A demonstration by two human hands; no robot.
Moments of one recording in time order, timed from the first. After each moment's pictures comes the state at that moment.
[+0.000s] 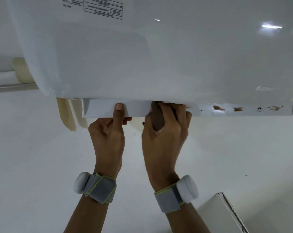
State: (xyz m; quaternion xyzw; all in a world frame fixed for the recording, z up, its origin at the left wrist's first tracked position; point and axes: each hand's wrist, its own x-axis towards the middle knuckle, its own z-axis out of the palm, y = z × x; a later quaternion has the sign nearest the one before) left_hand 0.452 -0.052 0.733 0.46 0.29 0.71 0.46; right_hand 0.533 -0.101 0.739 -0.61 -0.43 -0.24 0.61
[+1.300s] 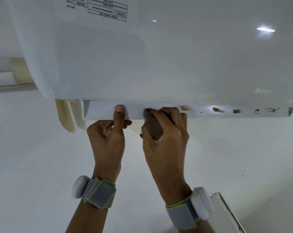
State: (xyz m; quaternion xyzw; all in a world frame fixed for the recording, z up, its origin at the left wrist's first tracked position) left_hand 0.449 -0.054 0.735 0.46 0.30 0.71 0.45; right_hand 0.540 -0.116 0.734 -0.62 -0.51 -0.22 0.56
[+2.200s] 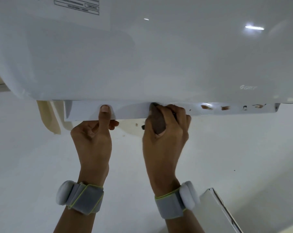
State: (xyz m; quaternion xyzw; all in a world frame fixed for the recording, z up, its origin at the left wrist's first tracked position) left_hand 0.453 -0.053 0.731 0.45 0.31 0.71 0.45; right_hand 0.556 -0.115 0.735 -0.62 -0.41 -0.23 0.62
